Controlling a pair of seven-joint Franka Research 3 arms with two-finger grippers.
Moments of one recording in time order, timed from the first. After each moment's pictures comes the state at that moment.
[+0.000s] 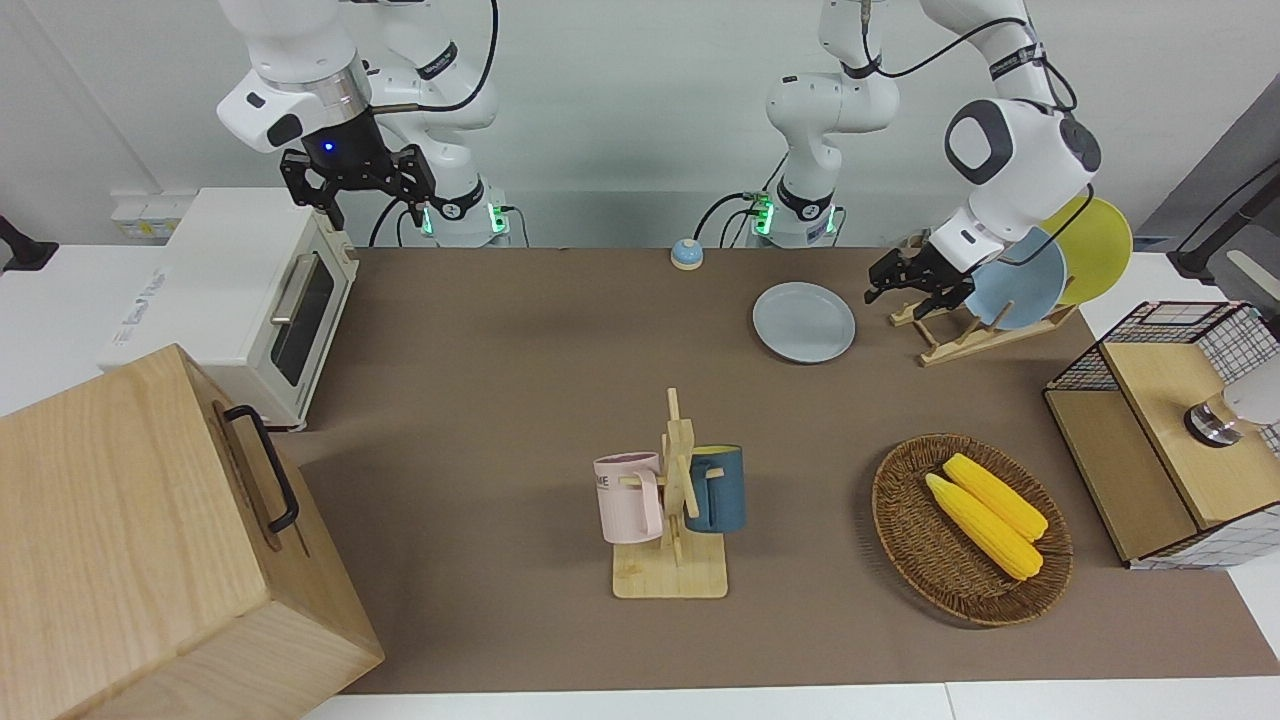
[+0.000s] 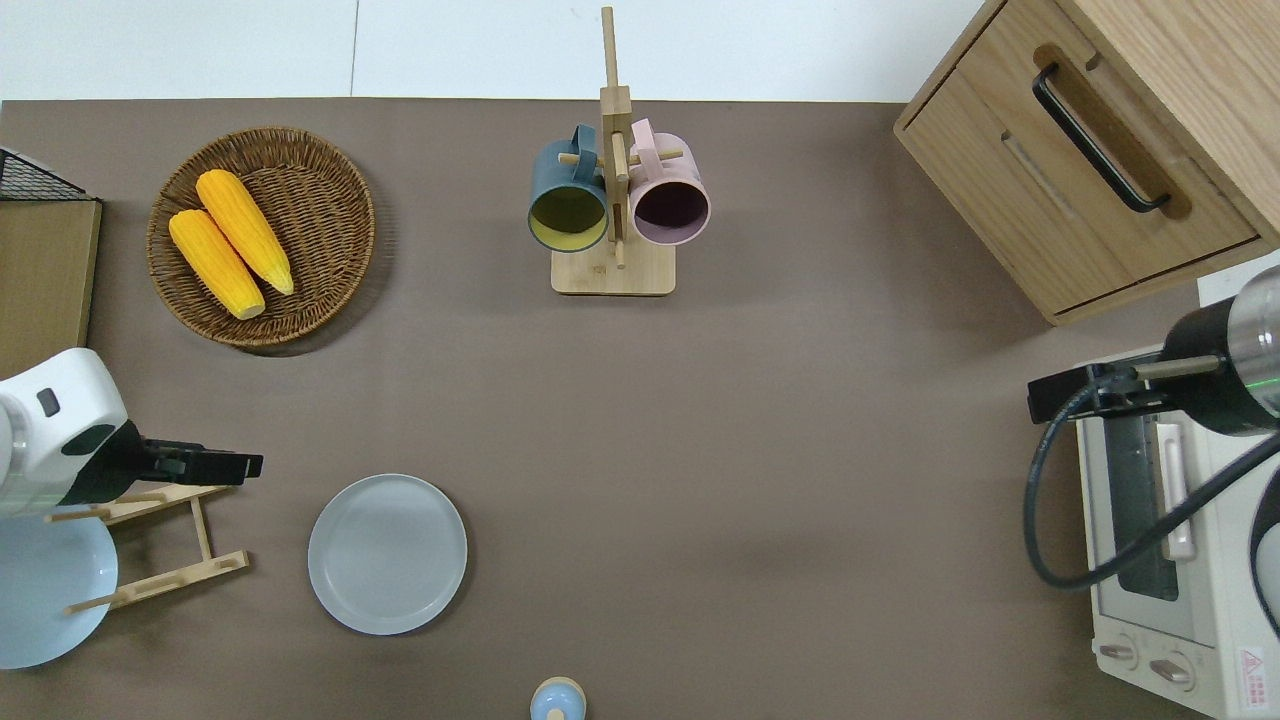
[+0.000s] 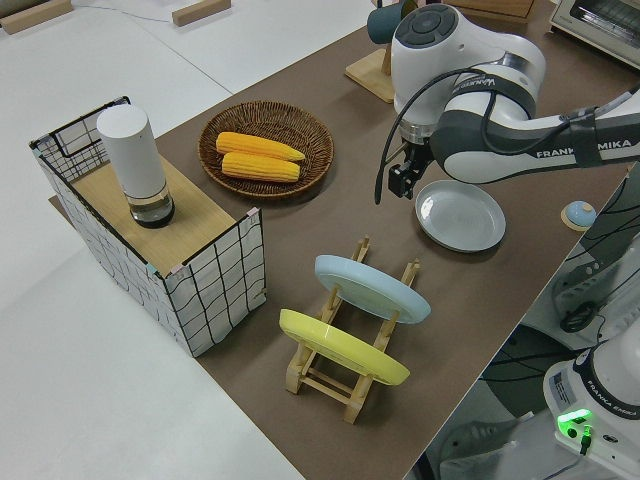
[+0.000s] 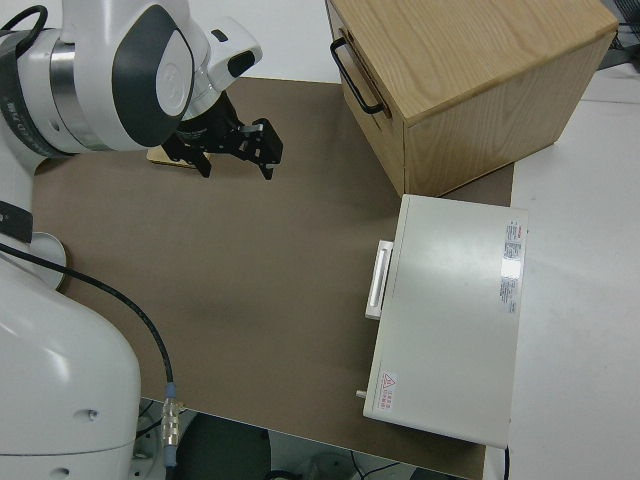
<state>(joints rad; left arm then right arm) -0.05 -0.17 0.16 -2.15 -0.22 1.94 0.38 -0.08 -0.02 0.19 -1.50 0.00 1.41 0.06</state>
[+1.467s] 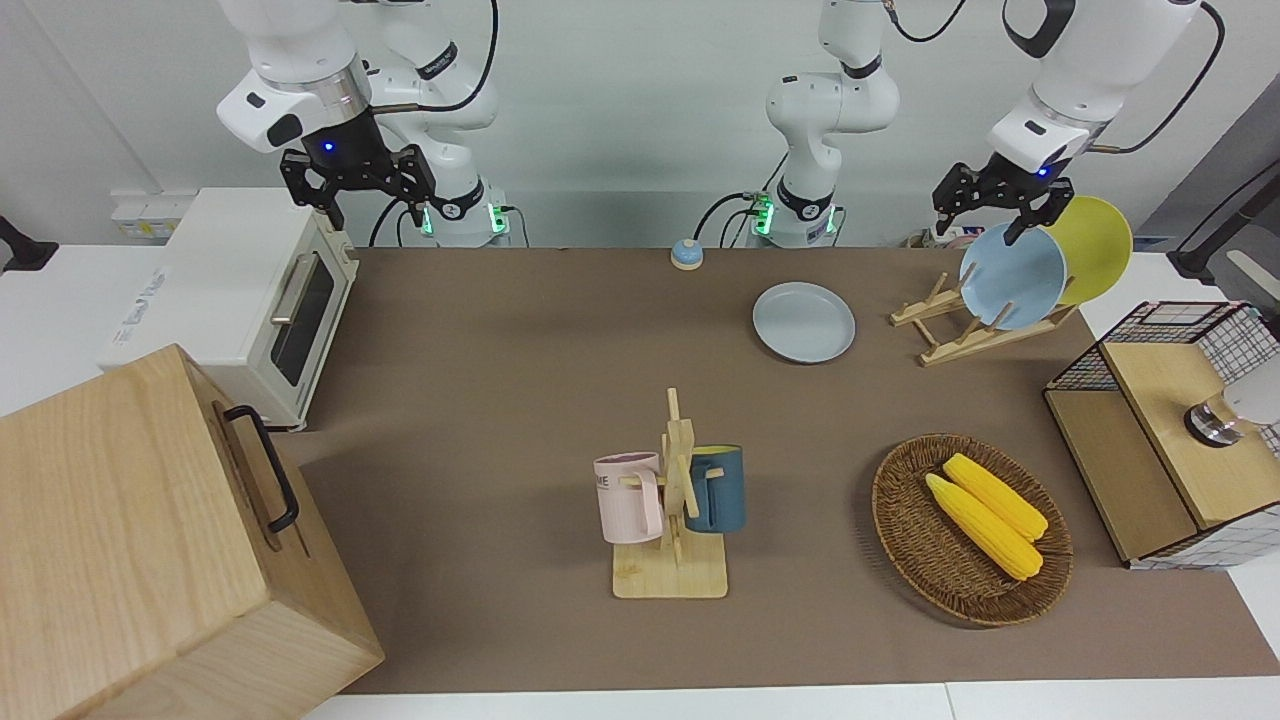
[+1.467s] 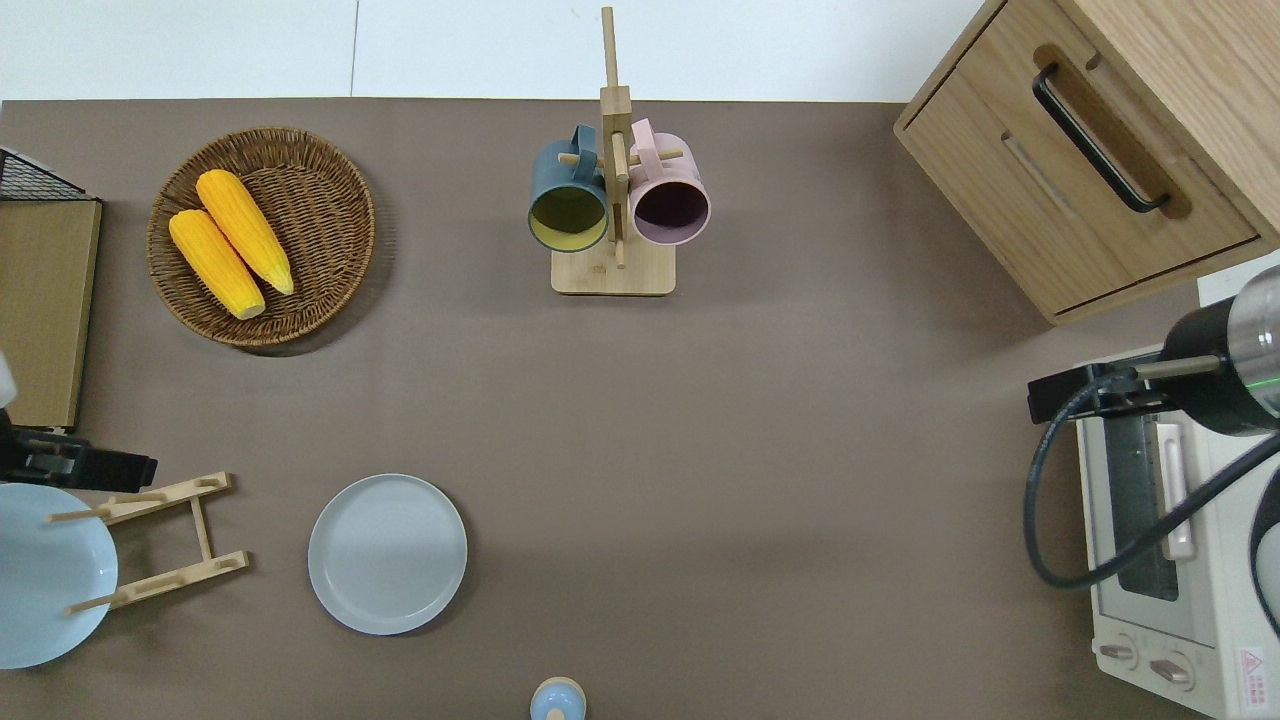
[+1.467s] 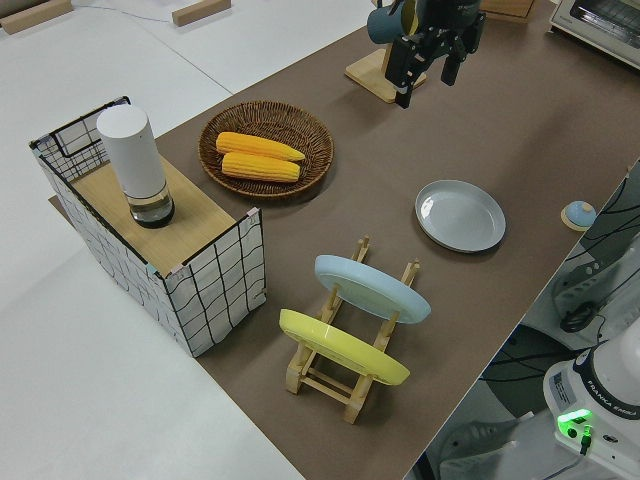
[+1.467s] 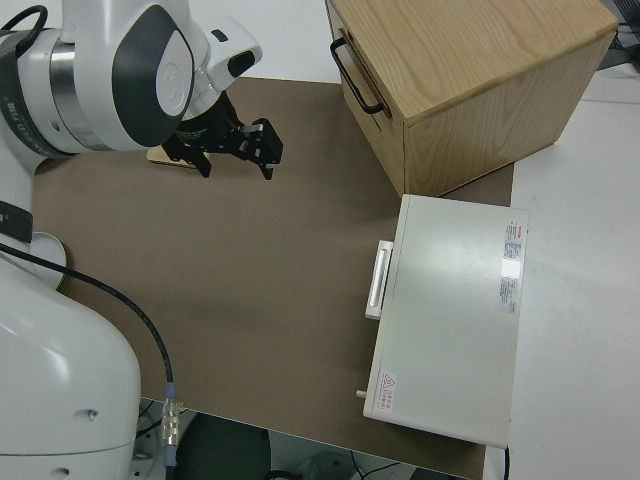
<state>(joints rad) -0.05 -0.17 0.10 -1.82 0.01 1.60 0.28 -0.08 -0.02 0.19 -1.50 0.00 1.41 0.06</state>
